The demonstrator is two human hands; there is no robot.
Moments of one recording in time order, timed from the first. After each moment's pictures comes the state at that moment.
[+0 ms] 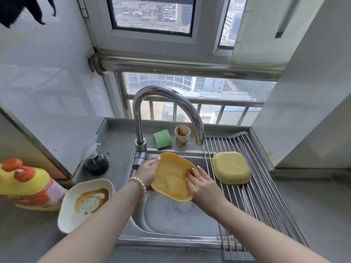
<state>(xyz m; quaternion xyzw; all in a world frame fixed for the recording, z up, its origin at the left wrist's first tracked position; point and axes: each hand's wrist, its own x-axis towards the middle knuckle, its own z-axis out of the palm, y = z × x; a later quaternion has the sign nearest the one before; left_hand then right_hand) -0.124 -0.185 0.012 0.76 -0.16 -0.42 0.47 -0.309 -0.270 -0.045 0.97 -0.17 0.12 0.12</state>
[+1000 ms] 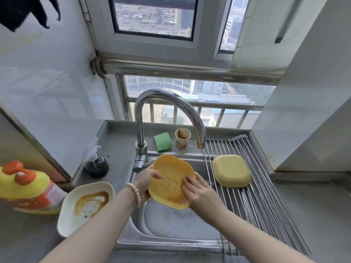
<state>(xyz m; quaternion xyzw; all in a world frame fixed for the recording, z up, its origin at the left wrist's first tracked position) -0.127 -0.166 0.024 0.63 -0.08 -0.56 0.53 -0.309 -0.263 -0.055 0.97 -0.12 0.18 0.08</state>
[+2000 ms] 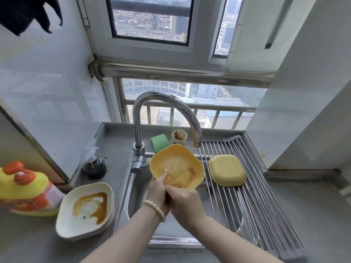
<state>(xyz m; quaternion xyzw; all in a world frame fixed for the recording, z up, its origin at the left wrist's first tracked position) -0.187 -0.166 0.015 0.47 0.07 -0.54 0.69 -0.271 -0.204 -0.018 0.91 -0.18 0.35 -0.09</state>
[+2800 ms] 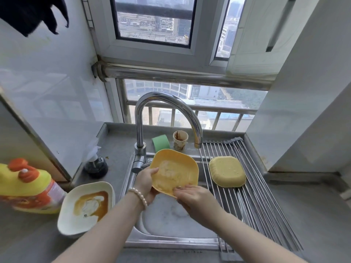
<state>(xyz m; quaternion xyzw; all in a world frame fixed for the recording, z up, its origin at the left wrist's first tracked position) -0.139 -0.166 0.014 0.55 0.01 -0.53 0.64 -0.310 -0.233 -0.019 0.96 -0.07 0.26 -0.06</state>
